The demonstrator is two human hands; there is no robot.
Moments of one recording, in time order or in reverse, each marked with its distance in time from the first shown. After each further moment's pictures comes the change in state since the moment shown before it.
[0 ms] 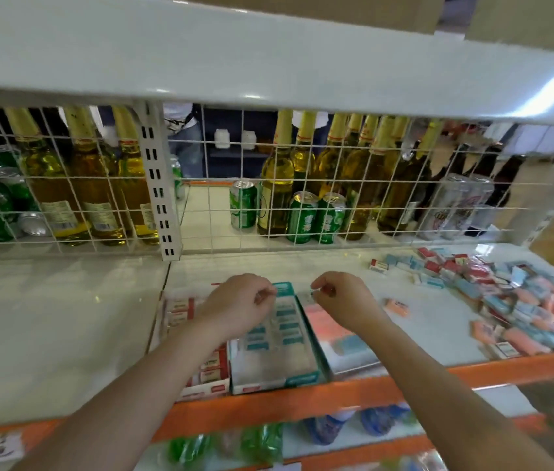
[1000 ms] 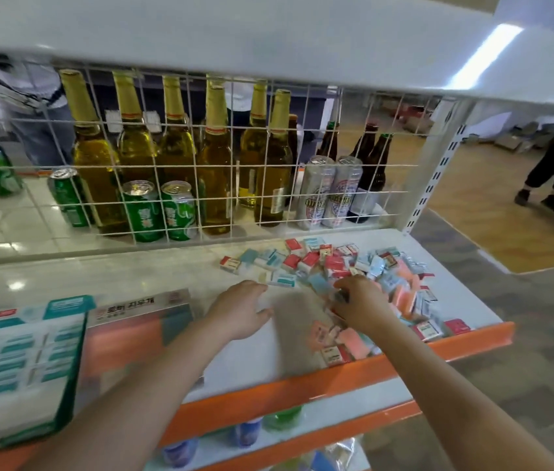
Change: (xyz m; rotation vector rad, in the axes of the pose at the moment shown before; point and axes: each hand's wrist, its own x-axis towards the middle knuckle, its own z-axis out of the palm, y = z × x) left_hand 0.142 0.199 0.189 0.163 -0.243 -0.004; right_hand 0.006 0.274 -0.159 -0.292 0.015 0.213
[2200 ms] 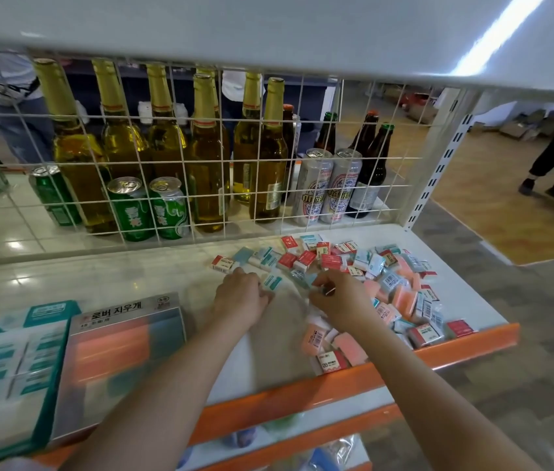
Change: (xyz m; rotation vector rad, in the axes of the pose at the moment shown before) left_hand 0.040 0.011 0.015 -0.007 0.186 -0.259; right_hand 0.006 -0.017 0.005 0.338 0.028 -0.035
